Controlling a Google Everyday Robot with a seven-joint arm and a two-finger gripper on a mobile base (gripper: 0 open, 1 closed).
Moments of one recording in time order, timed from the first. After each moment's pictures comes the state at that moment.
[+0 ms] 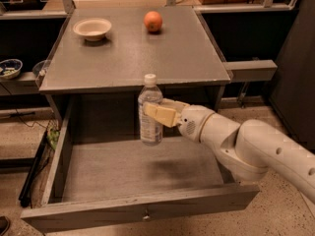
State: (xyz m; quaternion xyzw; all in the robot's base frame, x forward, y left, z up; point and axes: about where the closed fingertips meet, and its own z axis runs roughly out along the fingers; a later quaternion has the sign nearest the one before) arm 0.560 -0.019 0.825 -0.15 0.73 0.40 0.54
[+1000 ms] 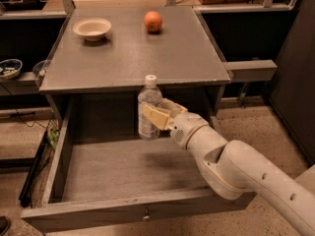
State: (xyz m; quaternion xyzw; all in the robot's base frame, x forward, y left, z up) arm 0.571 -0.019 0.816 -0.10 0.70 0.34 0.62
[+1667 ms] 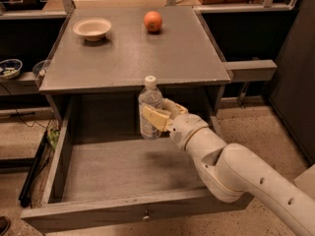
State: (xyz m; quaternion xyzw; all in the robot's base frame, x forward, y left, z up) arm 0.570 -0.021 0.815 -0.11 0.69 0.31 0.64
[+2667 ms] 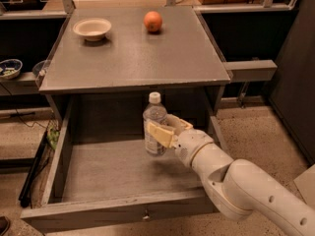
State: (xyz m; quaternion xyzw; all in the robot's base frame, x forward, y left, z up) arm 0.538 -0.034 0.784 -0.10 0.72 0.30 0.61
